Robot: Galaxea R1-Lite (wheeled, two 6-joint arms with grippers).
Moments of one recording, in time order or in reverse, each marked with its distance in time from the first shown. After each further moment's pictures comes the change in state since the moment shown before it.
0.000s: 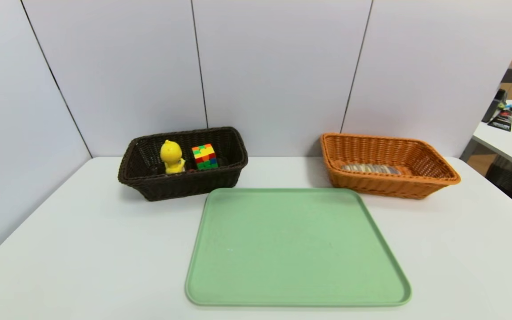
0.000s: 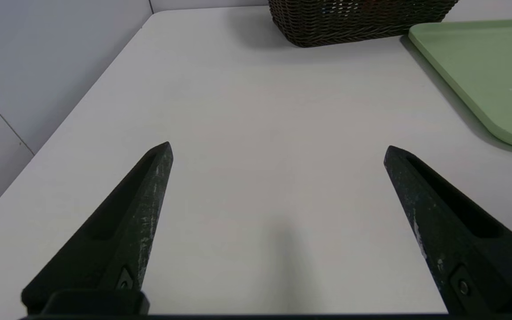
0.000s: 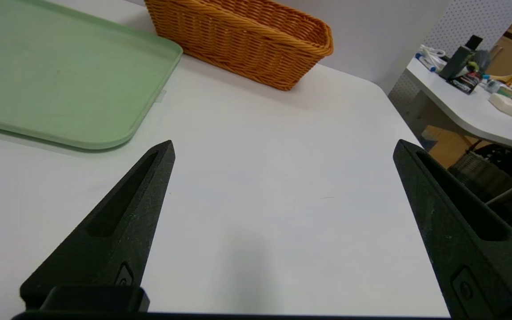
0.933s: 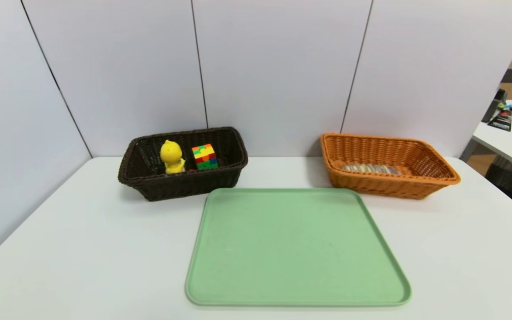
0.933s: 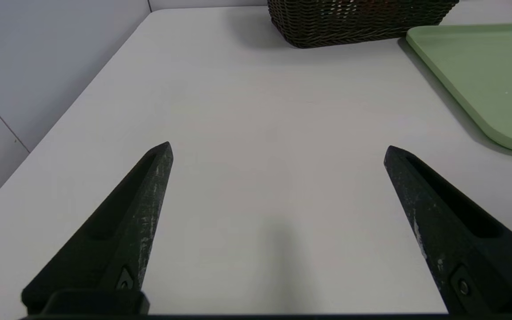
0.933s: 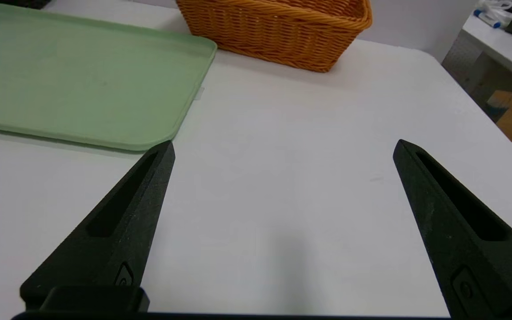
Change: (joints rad) left arm -0.003 0.000 0.002 -0.002 0.001 -0.017; right arm 0.000 0.000 -0.010 0.056 0.058 0.177
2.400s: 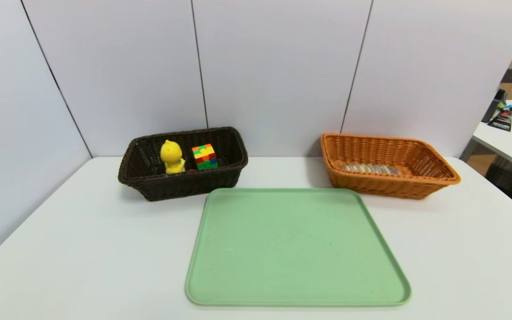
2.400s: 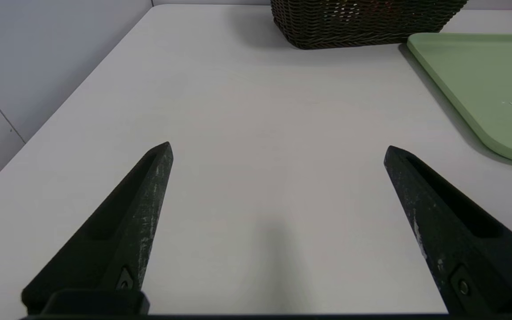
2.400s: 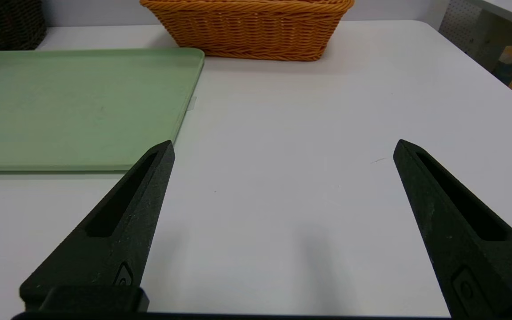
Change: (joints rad) left arm 0.000 0.000 0.000 0.001 0.013 -0.039; right arm 0.000 0.000 0.004 -0.002 -0.060 0.148
